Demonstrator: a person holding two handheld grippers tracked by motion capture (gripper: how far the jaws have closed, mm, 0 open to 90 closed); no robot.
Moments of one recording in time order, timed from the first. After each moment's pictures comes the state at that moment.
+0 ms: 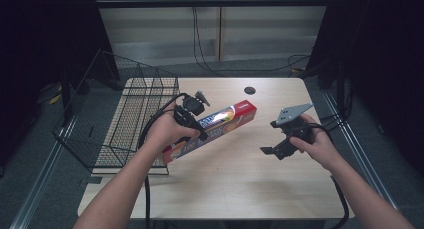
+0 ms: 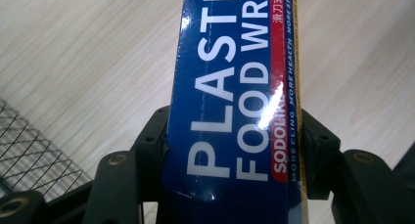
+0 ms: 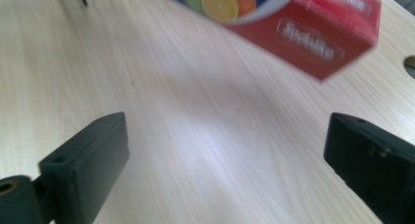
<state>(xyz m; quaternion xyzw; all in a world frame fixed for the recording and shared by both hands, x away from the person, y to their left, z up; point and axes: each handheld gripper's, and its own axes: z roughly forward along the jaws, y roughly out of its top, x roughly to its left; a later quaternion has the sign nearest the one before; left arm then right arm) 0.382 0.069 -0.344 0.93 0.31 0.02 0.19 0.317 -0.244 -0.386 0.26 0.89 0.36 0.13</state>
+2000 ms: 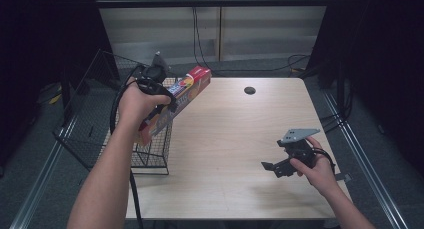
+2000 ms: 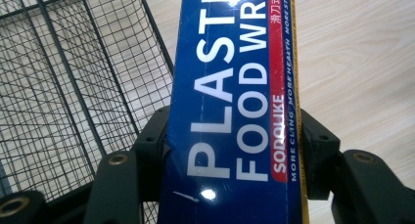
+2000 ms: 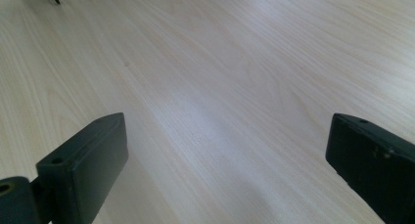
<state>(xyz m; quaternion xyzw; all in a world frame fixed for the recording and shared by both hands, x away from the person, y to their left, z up) 0.415 0.138 -0.278 0.84 0.51 0.05 0.19 0.276 -0.251 -0.433 0.36 0.84 0.38 0.13</state>
